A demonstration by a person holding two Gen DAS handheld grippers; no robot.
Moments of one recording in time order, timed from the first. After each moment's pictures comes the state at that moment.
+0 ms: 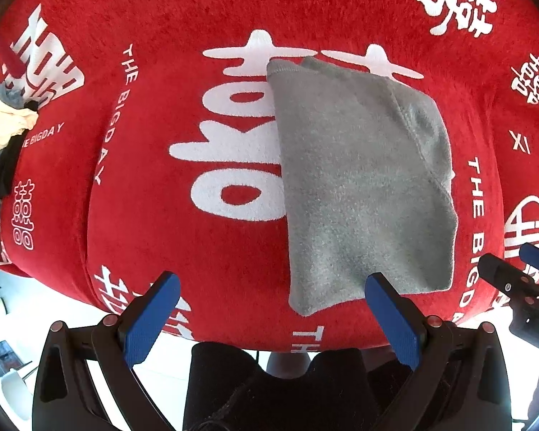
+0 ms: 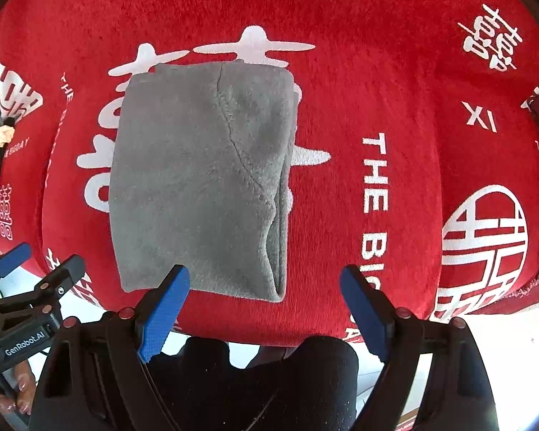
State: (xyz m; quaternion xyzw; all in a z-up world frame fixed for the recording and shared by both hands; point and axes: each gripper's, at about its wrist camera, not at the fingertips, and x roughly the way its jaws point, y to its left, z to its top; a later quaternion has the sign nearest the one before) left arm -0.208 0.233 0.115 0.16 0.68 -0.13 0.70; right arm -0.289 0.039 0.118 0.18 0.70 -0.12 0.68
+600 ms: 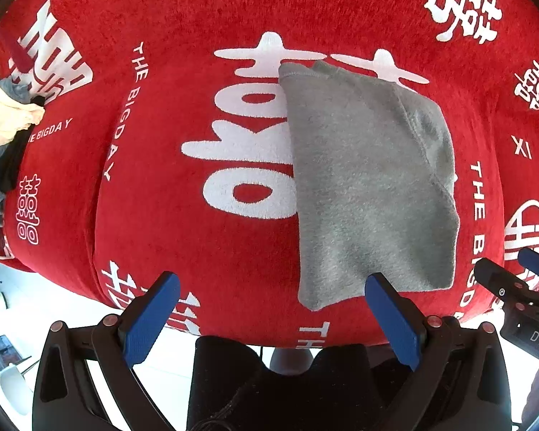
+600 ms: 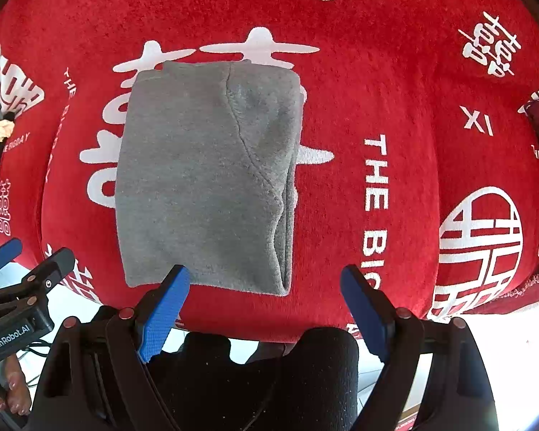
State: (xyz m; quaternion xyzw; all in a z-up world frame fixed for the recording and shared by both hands) left arm -0.207 0.242 0.122 0.16 0.68 -0.12 0.70; right arm -0.287 0.050 0.122 0.17 0.70 -0.13 0.68
